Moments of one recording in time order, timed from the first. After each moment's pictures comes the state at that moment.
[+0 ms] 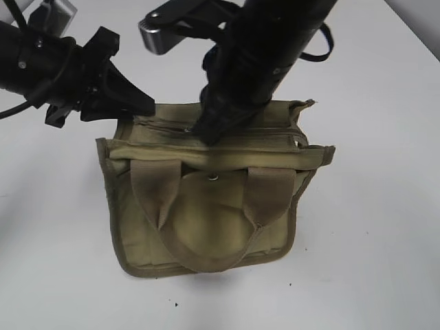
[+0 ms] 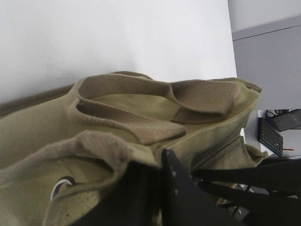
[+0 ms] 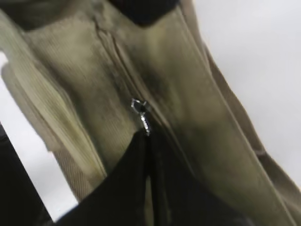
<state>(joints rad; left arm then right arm) -0.27 1.59 -1.05 -1.05 0.83 0.45 0.67 1.80 -1.48 0.19 0.94 -0.59</state>
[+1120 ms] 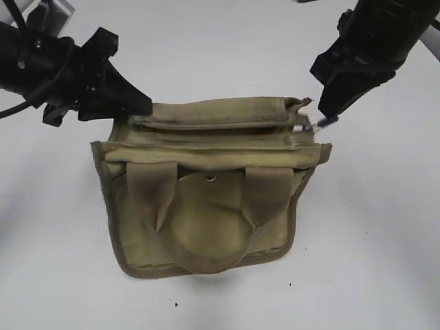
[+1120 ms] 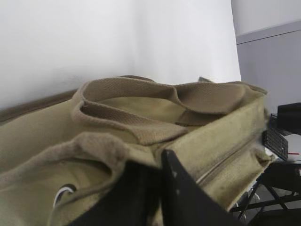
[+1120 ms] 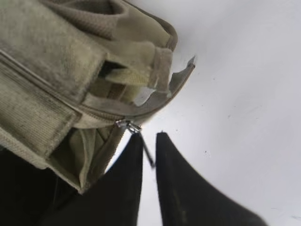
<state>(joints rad) -0.27 1.59 -1.05 -1.04 0.82 0.45 0.34 1.70 -1.48 0.21 1.21 -0.45</state>
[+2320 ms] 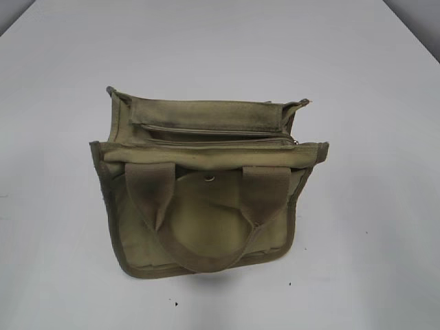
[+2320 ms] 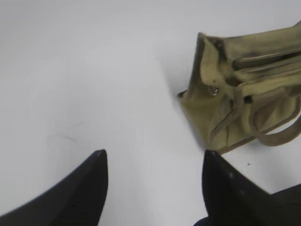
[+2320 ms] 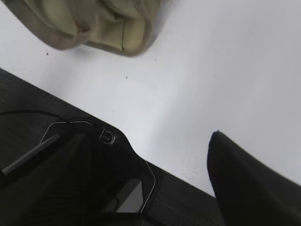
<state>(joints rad) -0.27 0.67 -1.04 -0.04 1.16 0.04 0.34 0.86 -0.95 0.19 1.22 -0.26</state>
